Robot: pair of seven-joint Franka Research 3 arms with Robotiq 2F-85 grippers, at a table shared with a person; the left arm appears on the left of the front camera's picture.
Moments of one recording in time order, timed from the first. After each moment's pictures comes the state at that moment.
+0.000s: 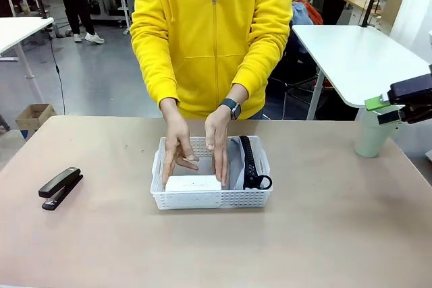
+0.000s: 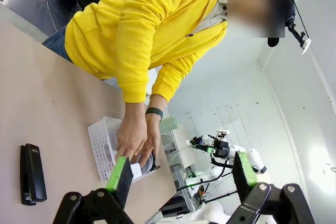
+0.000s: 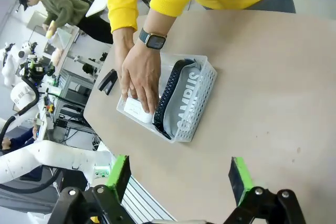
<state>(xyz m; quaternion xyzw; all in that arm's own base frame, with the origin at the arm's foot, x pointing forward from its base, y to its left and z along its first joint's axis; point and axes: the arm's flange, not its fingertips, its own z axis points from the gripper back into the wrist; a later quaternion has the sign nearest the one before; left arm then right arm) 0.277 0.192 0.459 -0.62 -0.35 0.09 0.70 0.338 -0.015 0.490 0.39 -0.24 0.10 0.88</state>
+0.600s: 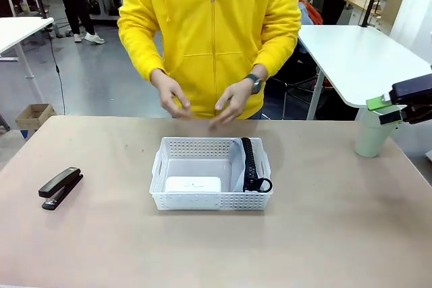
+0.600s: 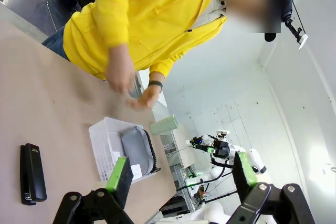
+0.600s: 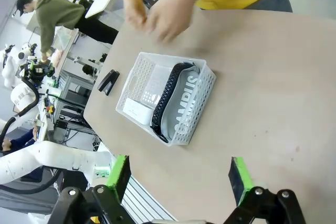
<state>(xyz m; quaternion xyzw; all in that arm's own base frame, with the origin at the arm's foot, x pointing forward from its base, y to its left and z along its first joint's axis) 0.277 0.192 0.459 -0.62 -0.35 0.09 0.70 0.337 -0.018 0.489 0.39 -0.24 0.10 0.88</state>
